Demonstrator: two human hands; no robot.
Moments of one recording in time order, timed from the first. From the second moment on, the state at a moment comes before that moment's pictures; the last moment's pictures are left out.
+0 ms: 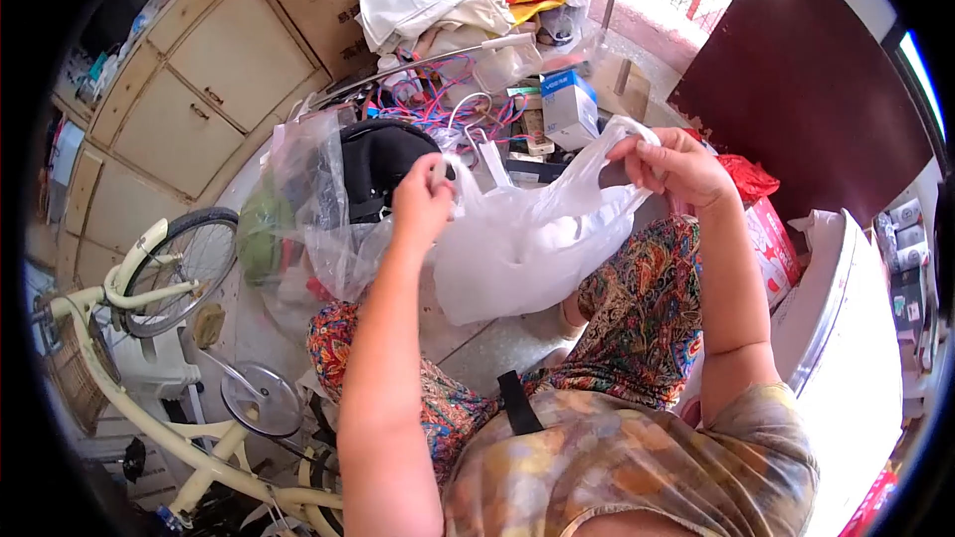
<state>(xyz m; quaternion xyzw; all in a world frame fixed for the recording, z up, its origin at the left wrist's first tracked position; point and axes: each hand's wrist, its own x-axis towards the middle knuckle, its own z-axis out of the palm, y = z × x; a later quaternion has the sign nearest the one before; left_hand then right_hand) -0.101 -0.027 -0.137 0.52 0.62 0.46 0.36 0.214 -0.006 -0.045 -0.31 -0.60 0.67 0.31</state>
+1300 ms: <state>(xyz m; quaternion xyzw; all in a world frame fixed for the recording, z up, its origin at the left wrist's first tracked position) -0.157 -0.114 -0.106 0.47 0.69 0.23 0.50 -0.061 -0.064 -0.335 -0.20 -0.94 0.14 -0.24</state>
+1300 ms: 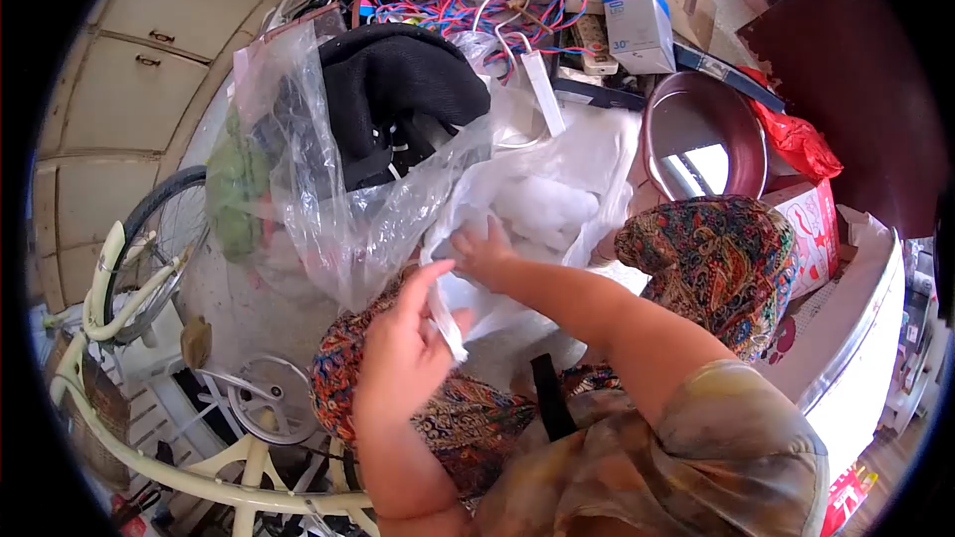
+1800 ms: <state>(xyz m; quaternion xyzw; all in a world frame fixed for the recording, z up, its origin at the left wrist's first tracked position) -0.167 -0.115 -0.096 0.34 0.68 0.33 0.56 -0.011 -0.053 -0.455 -0.28 -0.94 0.20 0.03</state>
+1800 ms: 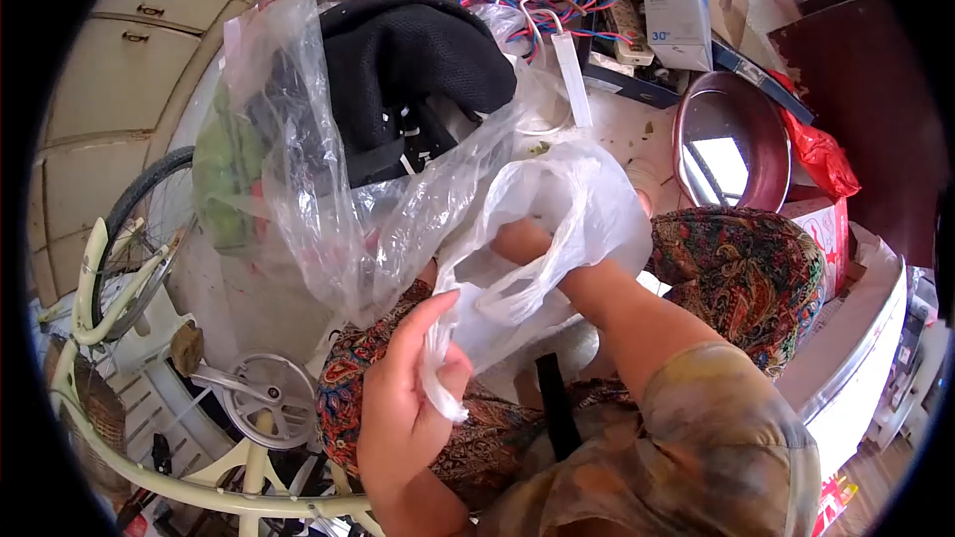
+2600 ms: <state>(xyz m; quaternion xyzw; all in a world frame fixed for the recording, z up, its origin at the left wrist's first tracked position) -0.149 -0.097 -0.108 0.47 0.64 0.28 0.54 0.071 -0.026 -0.502 -0.52 -0.83 0.19 -0.01</state>
